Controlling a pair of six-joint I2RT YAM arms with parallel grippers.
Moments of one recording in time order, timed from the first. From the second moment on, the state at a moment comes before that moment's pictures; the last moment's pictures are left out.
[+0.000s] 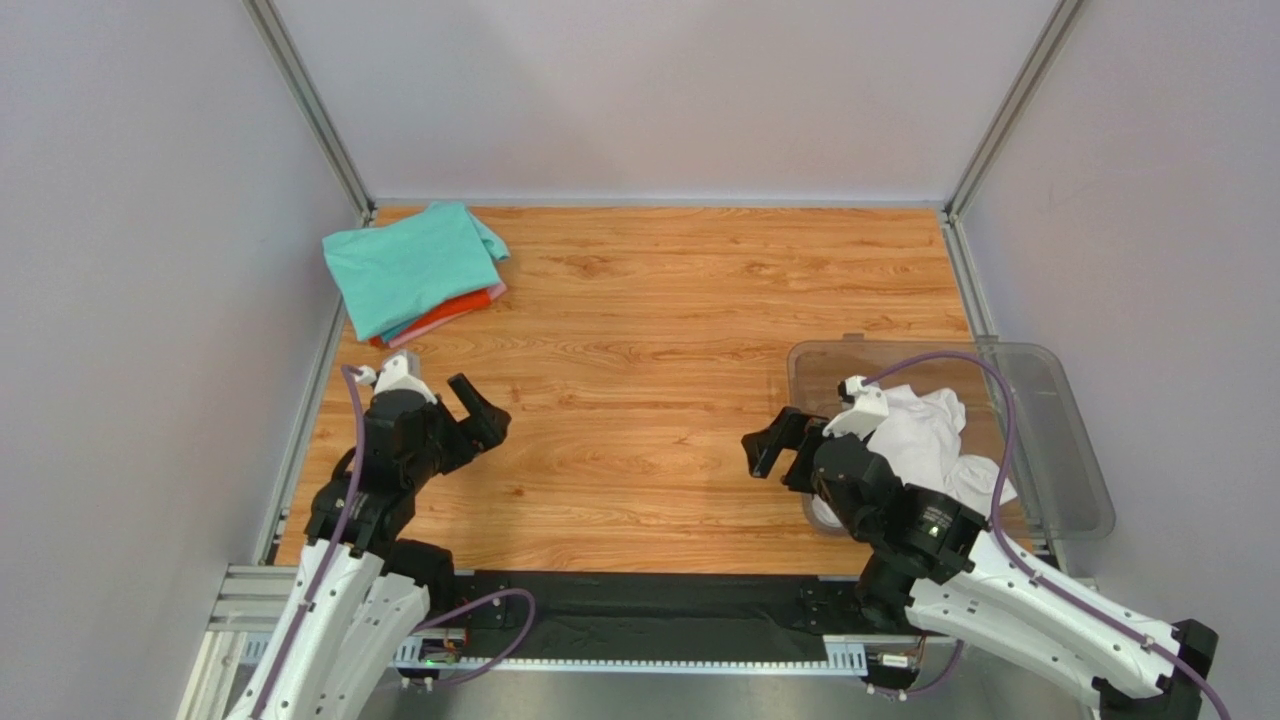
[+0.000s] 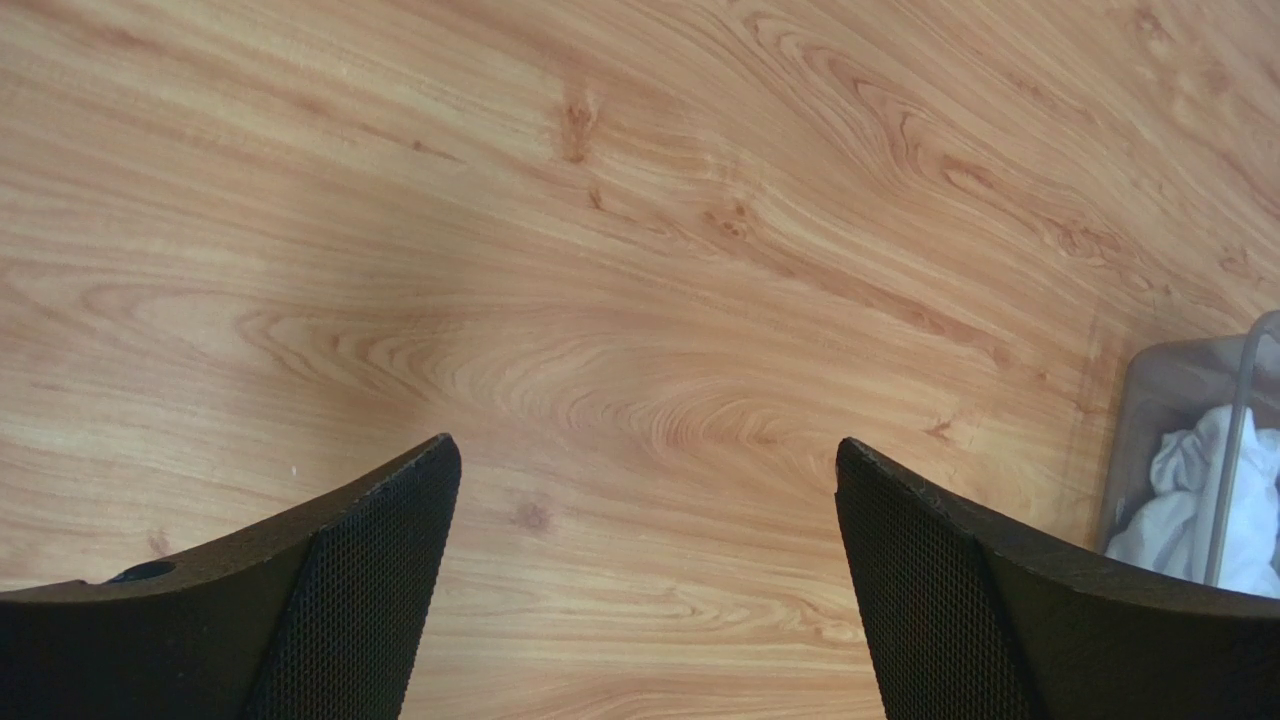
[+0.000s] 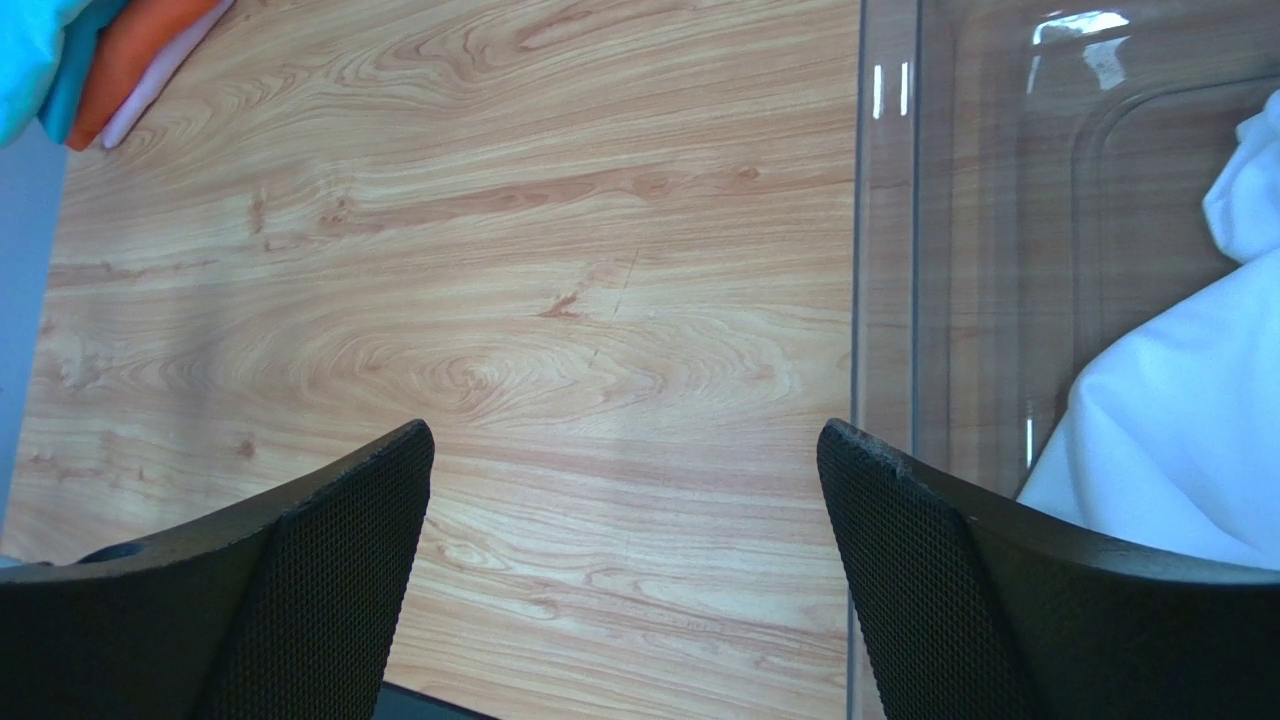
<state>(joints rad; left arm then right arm) -0.23 0.52 0.58 -0.69 -0.06 -0.68 0.96 0.51 0.47 -0.51 0.56 0.86</state>
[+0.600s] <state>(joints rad) -0.23 0.50 0.52 -0.74 -0.03 -0.74 0.96 0.50 0.44 -0.50 0.48 0.90</state>
